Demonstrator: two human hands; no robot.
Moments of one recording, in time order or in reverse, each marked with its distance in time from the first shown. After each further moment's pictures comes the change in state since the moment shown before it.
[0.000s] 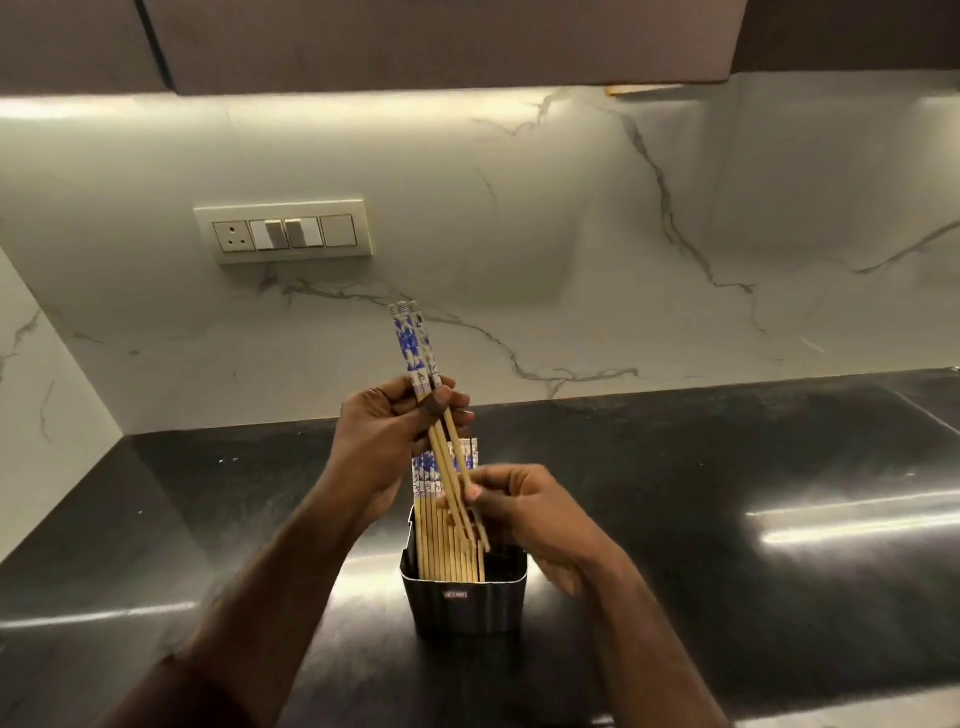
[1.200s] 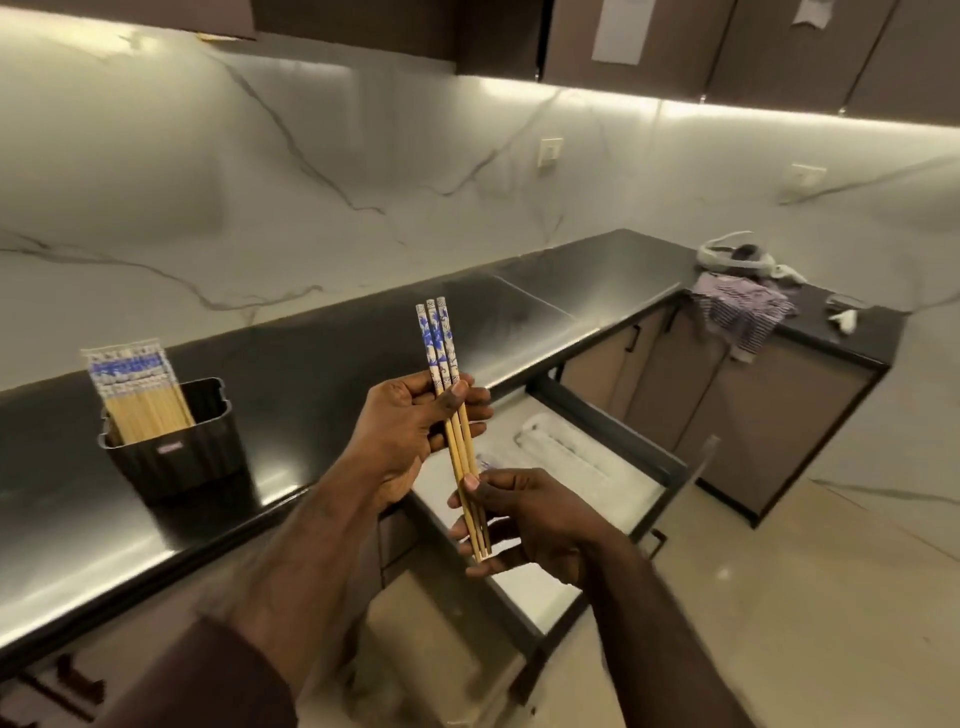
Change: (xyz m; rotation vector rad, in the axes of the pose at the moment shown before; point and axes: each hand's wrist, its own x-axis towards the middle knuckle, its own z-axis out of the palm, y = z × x) left_hand -0.300 -0.043 0.225 -0.133 -0.606 -0.349; right_hand -0.445 0.060 0.027 0.168 0.564 0.202
